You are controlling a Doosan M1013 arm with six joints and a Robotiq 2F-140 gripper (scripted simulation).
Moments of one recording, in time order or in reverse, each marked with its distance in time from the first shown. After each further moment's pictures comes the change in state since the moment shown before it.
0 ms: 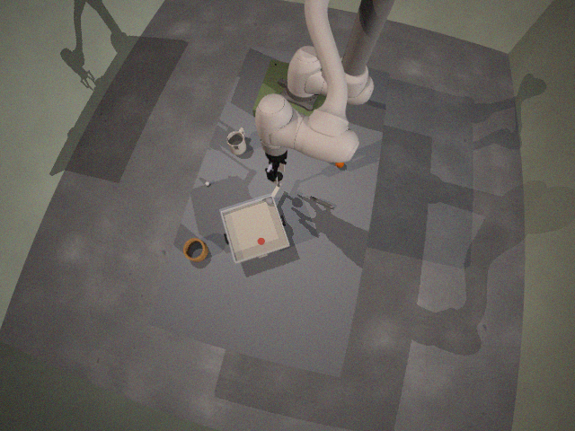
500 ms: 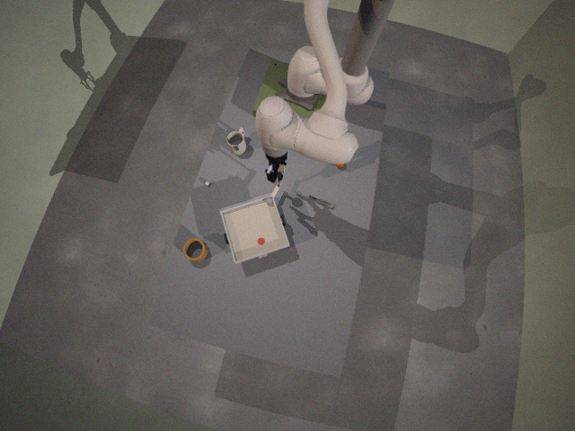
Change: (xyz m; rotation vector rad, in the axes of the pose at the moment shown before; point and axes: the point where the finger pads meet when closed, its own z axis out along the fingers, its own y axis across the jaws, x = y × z) arm 0.000 0.000 0.009 0.000 0.000 0.000
